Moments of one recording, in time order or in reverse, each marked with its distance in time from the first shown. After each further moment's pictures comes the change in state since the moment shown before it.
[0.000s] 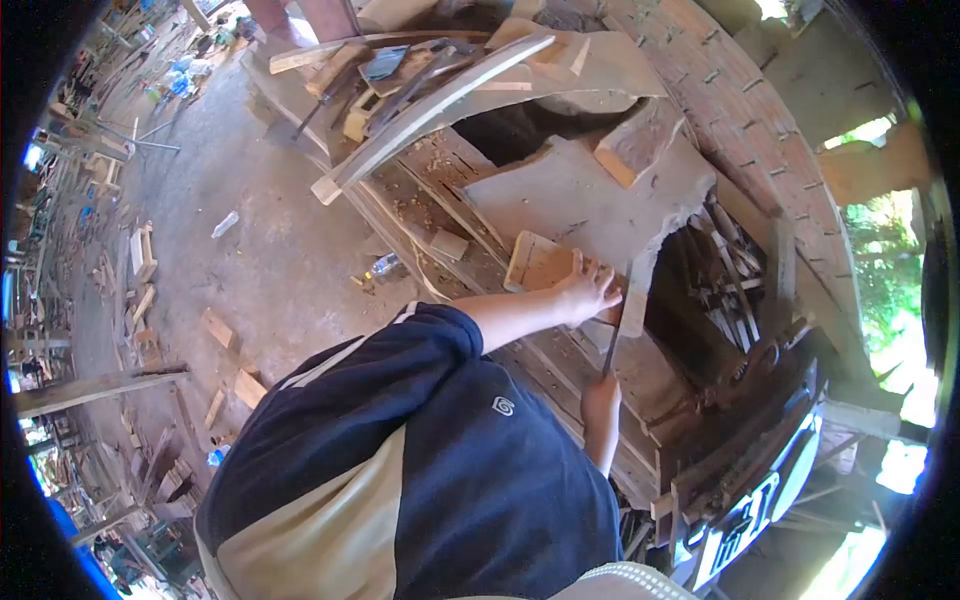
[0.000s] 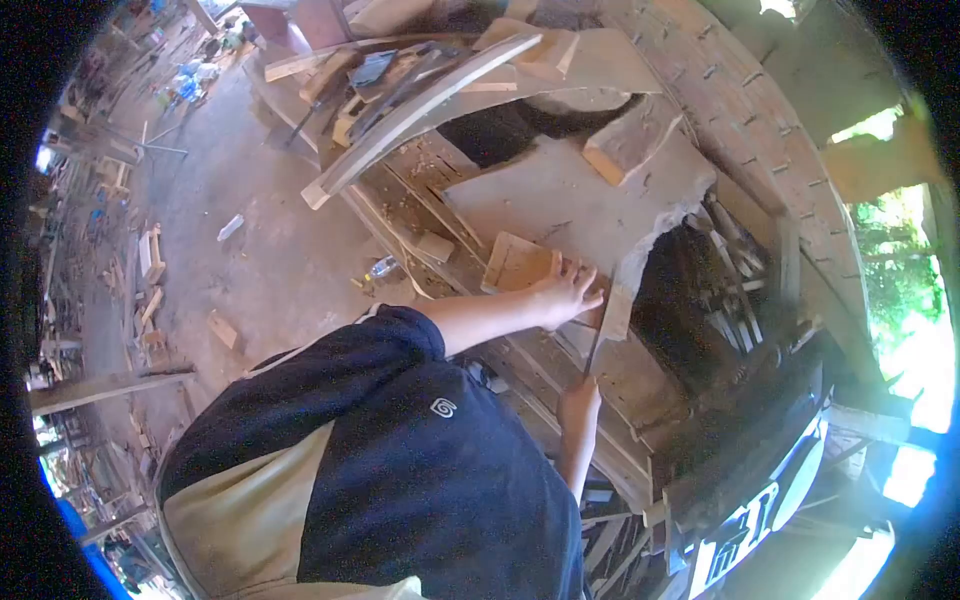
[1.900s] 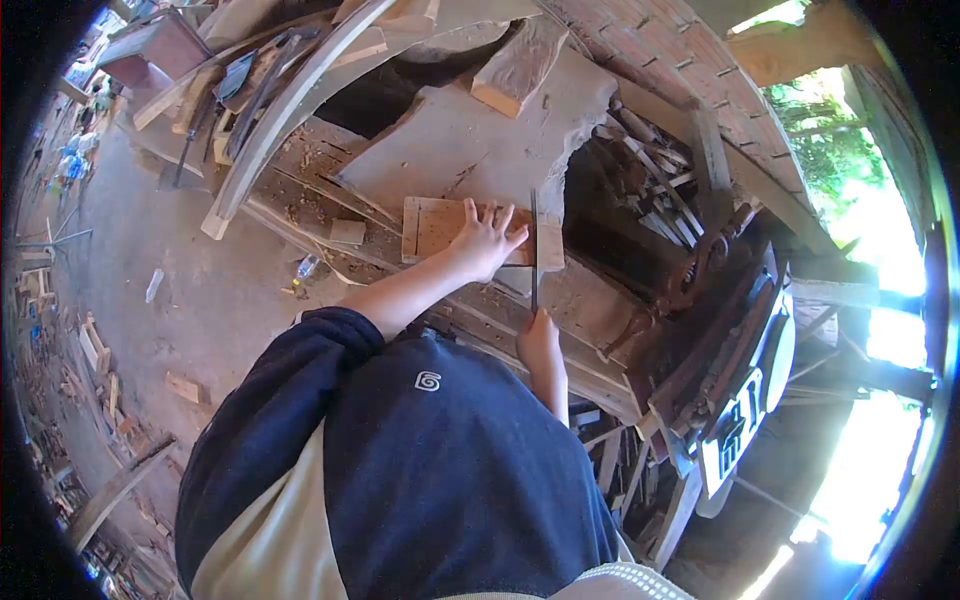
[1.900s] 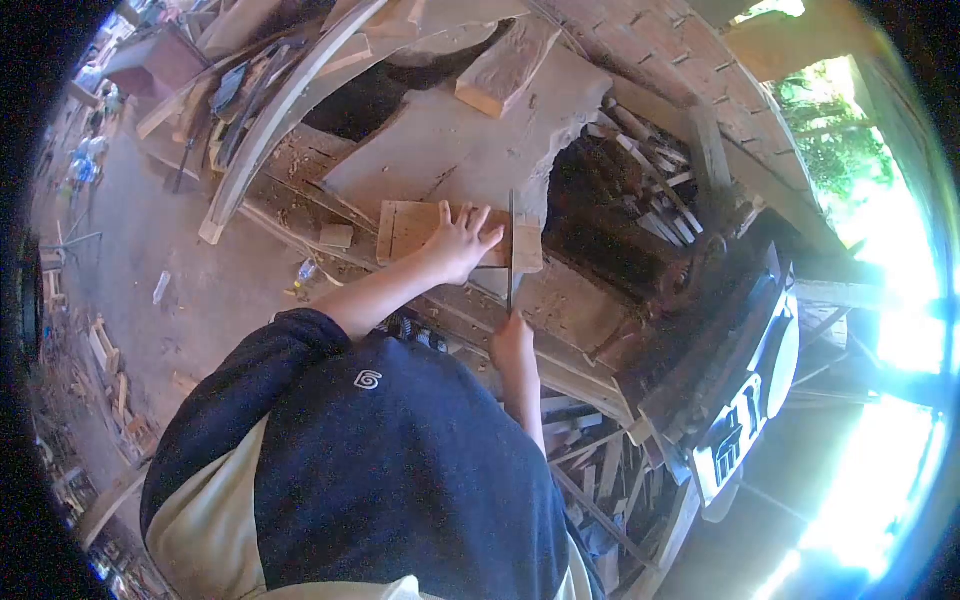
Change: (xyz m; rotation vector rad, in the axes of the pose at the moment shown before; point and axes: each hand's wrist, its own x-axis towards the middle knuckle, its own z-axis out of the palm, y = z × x) left_hand 0.011 -0.002 0.011 0.012 -0.001 -0.001; right_hand 0.017 0.012 0.007 0.024 -0.020 0.024
